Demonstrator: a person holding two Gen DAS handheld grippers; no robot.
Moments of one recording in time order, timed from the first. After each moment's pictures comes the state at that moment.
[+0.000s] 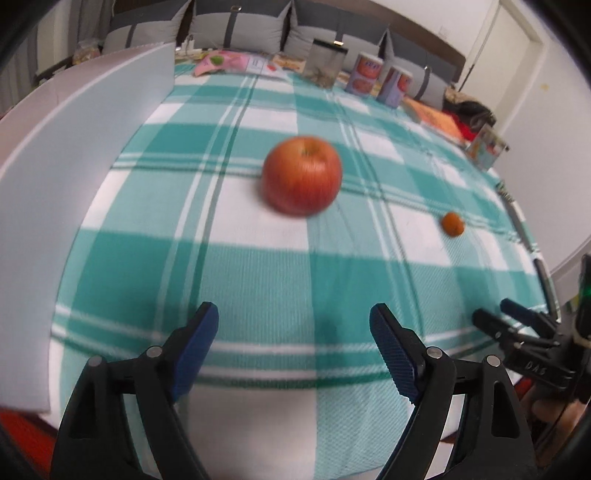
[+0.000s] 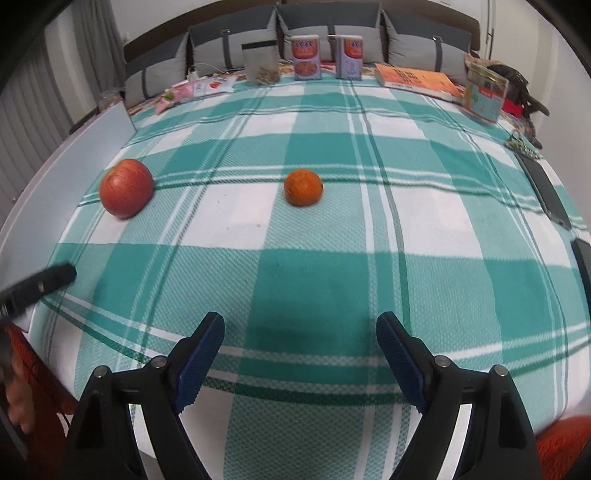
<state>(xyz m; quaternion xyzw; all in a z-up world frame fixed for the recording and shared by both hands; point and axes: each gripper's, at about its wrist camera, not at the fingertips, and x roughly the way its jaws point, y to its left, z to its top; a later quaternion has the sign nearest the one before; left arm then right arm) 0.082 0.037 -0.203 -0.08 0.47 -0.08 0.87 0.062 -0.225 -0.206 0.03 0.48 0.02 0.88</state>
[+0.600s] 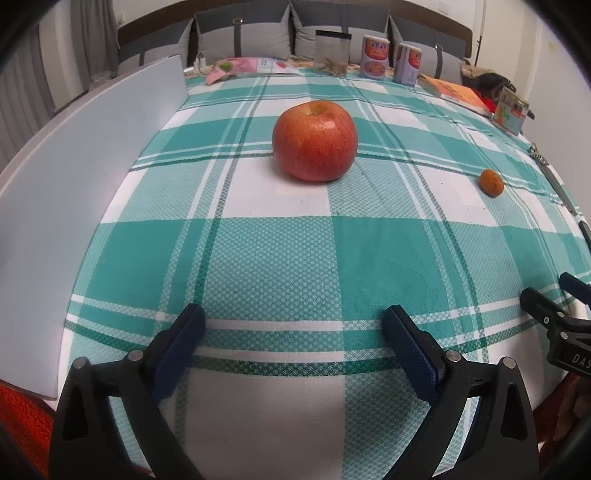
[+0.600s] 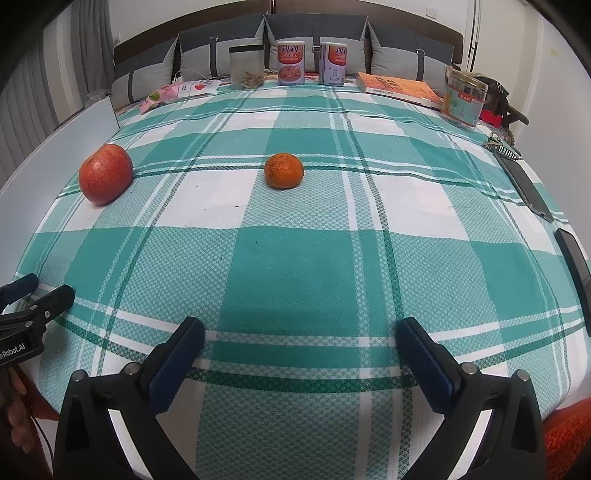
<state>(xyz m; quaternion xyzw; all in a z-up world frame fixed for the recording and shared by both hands) 0.066 0.020 -0.225 0.01 0.45 -0.03 0.89 0.048 -0.222 -0.224 0.00 0.45 -0.02 0.89</state>
